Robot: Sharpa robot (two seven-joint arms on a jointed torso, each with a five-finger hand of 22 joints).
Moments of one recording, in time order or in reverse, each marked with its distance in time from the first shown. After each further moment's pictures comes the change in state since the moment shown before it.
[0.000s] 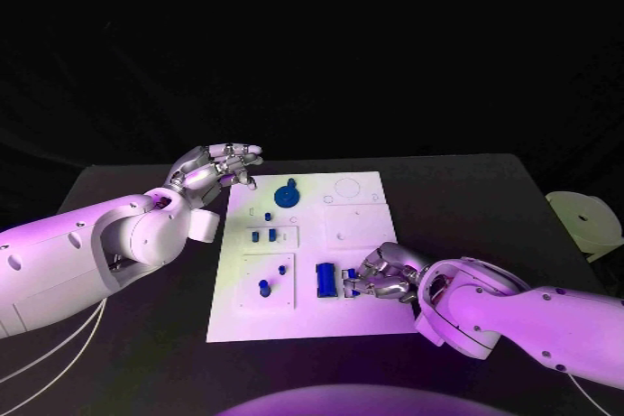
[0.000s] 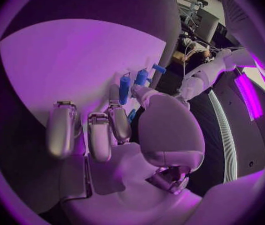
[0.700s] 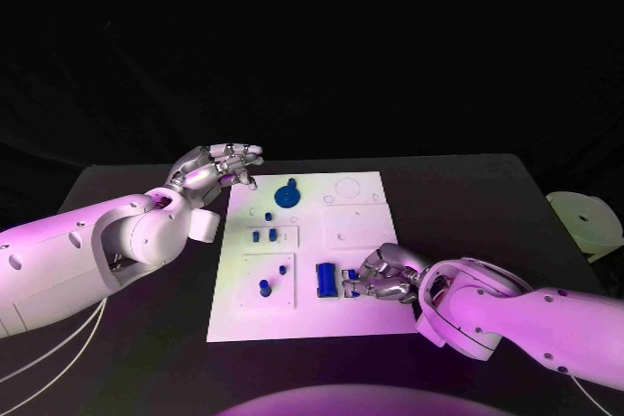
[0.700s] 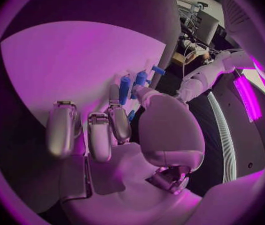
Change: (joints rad) left arm 0.000 -0.001 0.000 0.000 -0.001 0.002 -0.001; left_hand -0.002 0.002 0.000 0.000 0.000 0.000 0.000 0.000 0.000 -0.002 -0.002 0.000 0.000 0.000 0.000 0.000 0.000 0.000 0.000 0.000 0.000 0.000; right arm 0.000 -0.004 0.000 0.005 -0.015 0.011 0.004; right_hand -0.009 0.001 -0.034 0.015 -0.004 0.000 0.000 -0.003 0.000 0.000 0.000 0.000 0.000 0.000 0.000 0.000 0.000 0.000 0.000 0.000 -0.004 0.001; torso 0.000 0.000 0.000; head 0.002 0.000
